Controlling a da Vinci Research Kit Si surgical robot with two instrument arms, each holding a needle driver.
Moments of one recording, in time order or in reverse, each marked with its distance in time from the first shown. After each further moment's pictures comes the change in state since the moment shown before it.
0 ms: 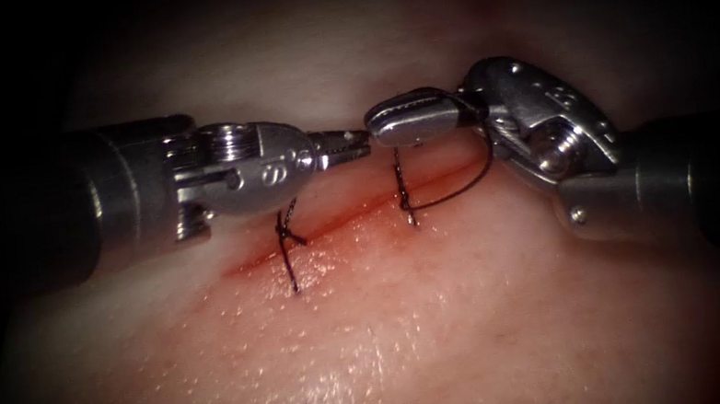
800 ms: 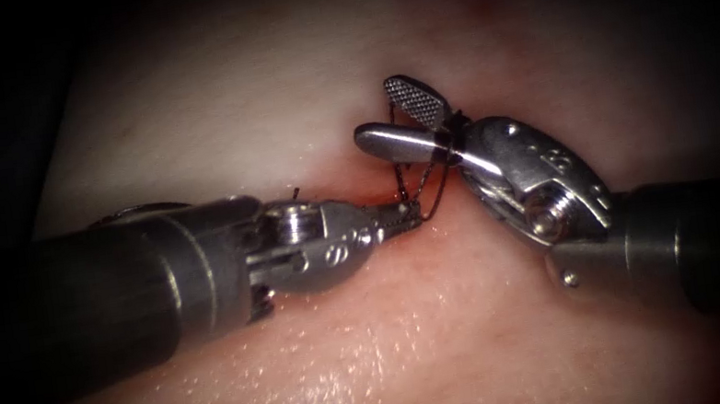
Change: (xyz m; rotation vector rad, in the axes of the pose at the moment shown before) right arm -0.003 -0.002 -0.002 -0.975 0.053 -0.019; left arm 0.002 0.004 0.001 -0.032 0.019 0.004
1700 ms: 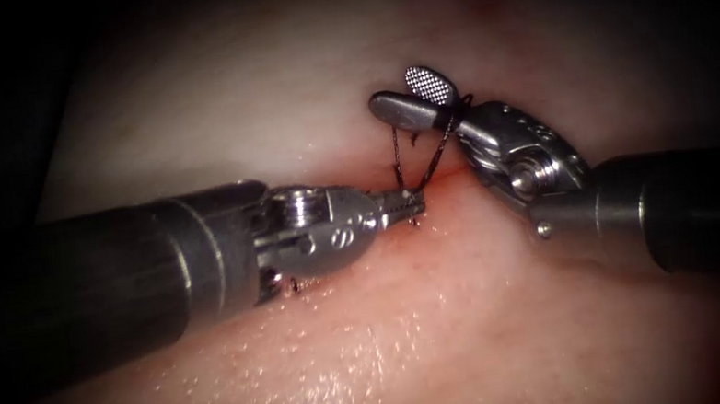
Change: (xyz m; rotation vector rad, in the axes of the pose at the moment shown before) right arm -0.004 0.004 0.004 -0.091 -0.123 0.191; left arm 0.000 -0.001 0.001 -0.007 -0.010 -0.004
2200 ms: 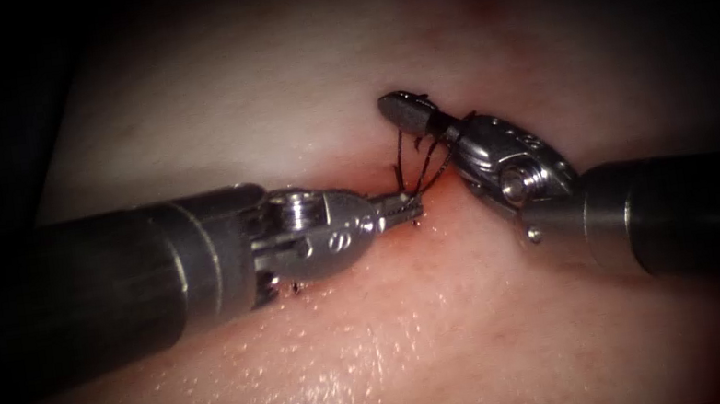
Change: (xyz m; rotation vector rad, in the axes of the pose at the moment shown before) right arm -0.001 0.001 0.000 -0.011 -0.090 0.032; left arm 0.000 0.000 0.000 -0.008 -0.004 -0.005
